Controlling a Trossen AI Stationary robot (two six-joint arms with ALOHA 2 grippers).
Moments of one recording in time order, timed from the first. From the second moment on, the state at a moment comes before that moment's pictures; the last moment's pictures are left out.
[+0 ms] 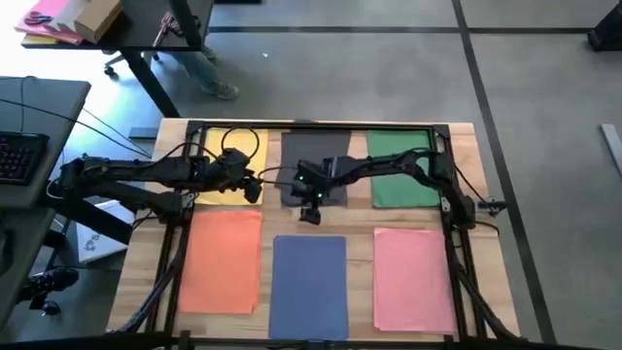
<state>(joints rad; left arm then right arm) 0.08 1.00 0.76 -0.61 -0.38 -0.68 -0.14 2.16 1.57 -0.48 -0.37 0.05</state>
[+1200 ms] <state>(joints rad) 0.05 1.00 0.76 -0.63 -0.42 -0.69 -0.31 2.25 1.66 -0.64 -0.02 0.14</state>
